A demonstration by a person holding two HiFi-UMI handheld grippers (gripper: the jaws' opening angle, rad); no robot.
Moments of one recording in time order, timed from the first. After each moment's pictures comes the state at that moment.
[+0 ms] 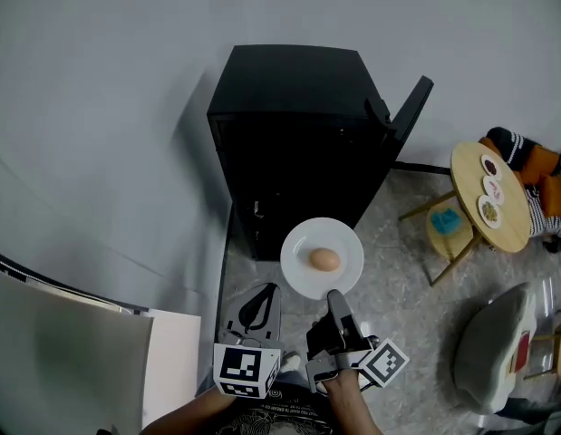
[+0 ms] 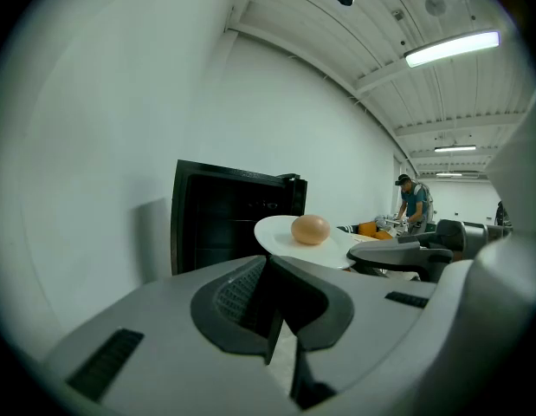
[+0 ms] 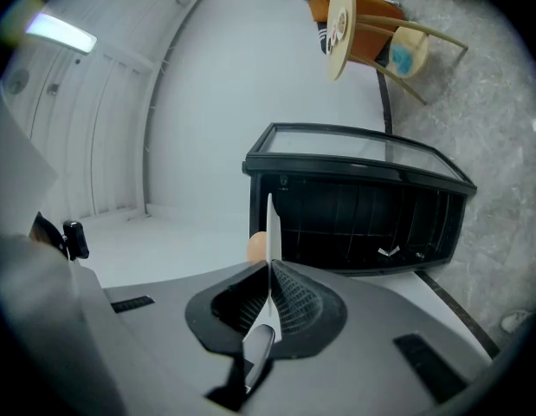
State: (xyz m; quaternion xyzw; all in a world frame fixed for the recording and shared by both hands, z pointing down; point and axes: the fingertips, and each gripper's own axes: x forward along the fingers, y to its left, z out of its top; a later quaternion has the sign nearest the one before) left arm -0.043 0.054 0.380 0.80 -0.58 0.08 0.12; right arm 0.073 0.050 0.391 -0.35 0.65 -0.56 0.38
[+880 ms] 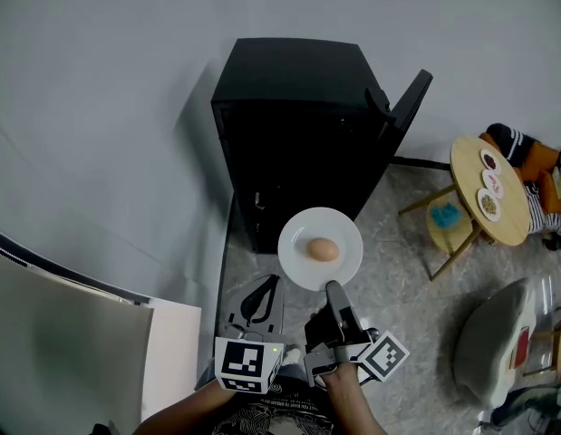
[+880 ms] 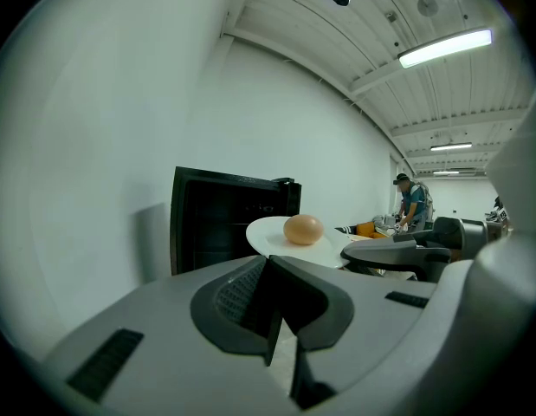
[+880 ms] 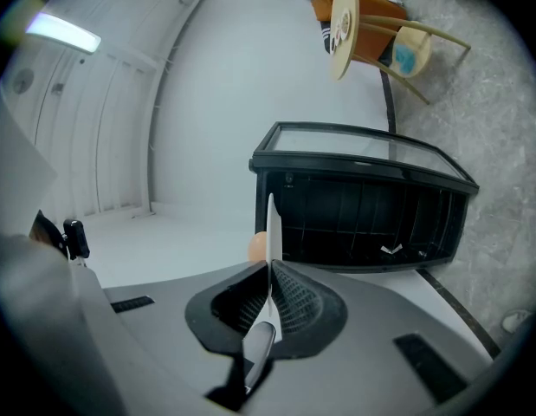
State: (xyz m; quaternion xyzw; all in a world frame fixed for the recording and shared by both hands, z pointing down) left arm -0.041 0.067 0.374 0.81 -0.58 0.07 0.11; right arm 0.067 0.061 0.383 -0.34 0.66 -0.56 0.38
